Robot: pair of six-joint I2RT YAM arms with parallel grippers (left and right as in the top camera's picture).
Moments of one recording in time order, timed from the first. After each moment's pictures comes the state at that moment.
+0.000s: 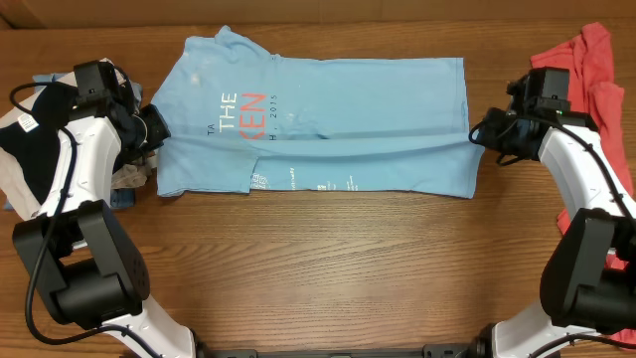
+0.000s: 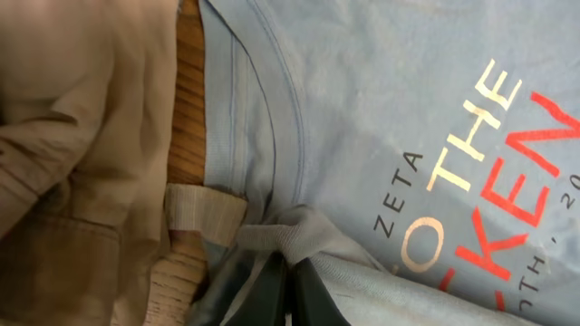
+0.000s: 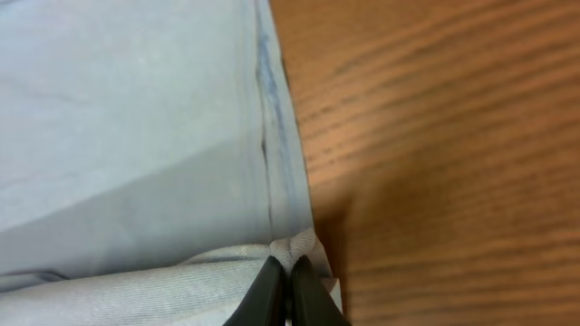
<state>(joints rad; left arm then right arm) 0.28 1.90 1.45 -0.74 0.14 -0.24 -0.17 1.80 1.28 -0.61 -0.16 0.19</state>
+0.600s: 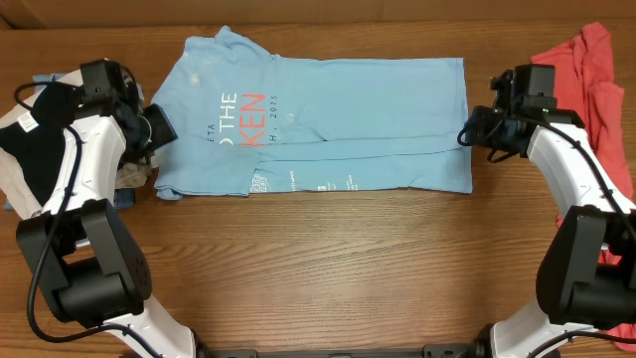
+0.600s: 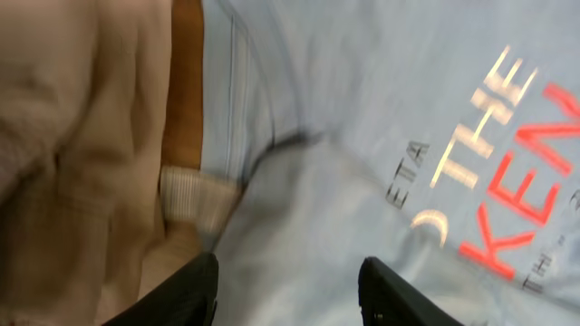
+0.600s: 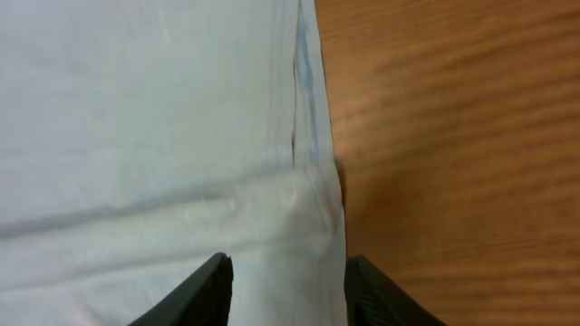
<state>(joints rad) 0.25 1.90 1.45 -0.77 0.12 -0.27 -0.12 1.81 1.28 -0.60 -0.15 0.13</state>
